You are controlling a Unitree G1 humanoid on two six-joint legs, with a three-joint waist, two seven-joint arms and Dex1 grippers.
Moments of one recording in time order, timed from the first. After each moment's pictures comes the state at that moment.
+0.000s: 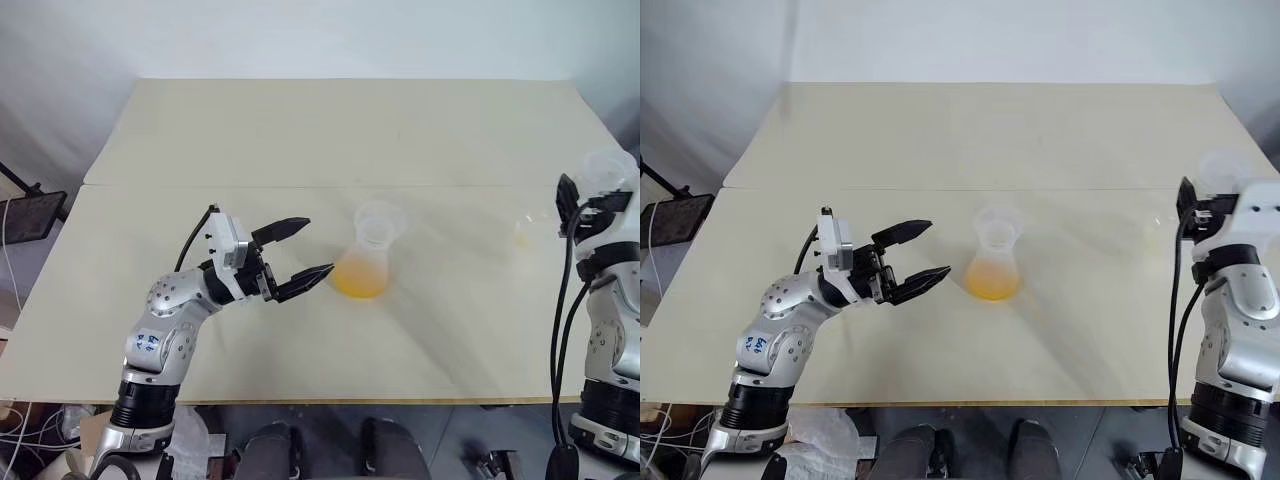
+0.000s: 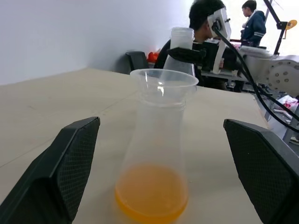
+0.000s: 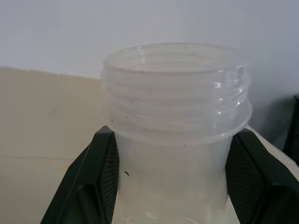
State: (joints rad) left arm -0.34 0.38 0.02 -0.20 -0.54 0.25 -0.86; right arm -0.34 -0.50 -0.53 -0.05 0.27 0.23 0.23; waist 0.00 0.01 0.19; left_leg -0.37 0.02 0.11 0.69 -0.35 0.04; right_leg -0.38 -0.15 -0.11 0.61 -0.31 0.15
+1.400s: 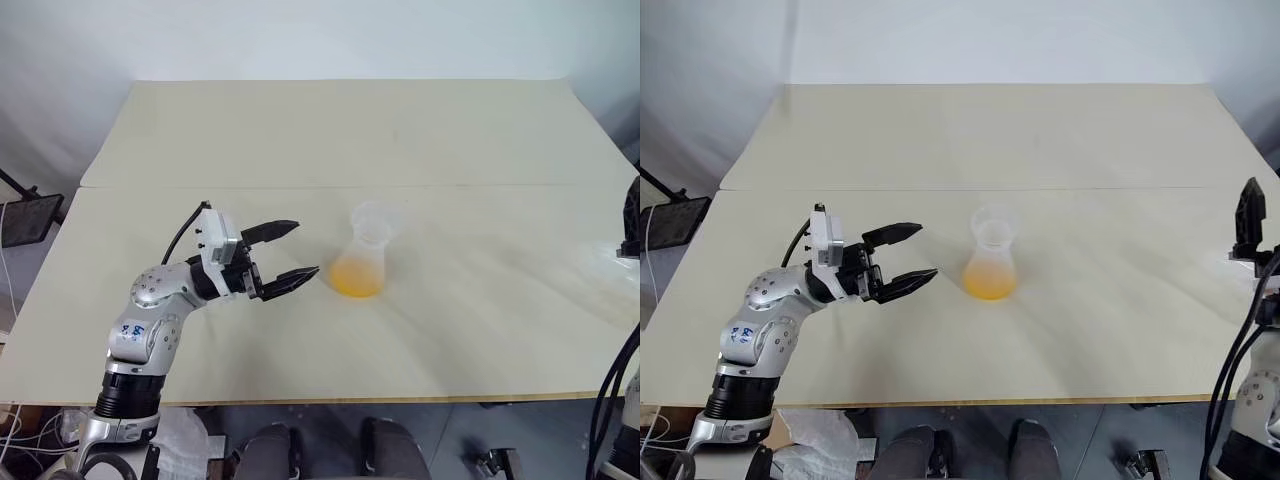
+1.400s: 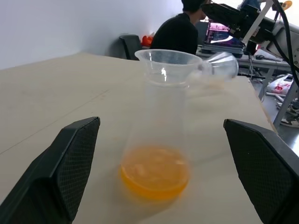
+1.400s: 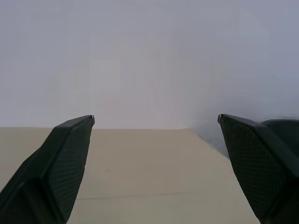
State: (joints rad) left arm -0.37 0.45 0.06 -0.14 -0.55 0.26 -0.94; right arm -0.14 -0.50 -0.67 -0.19 0.56 0.03 0.32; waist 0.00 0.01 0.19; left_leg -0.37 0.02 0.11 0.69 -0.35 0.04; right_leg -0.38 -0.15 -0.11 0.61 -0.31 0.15
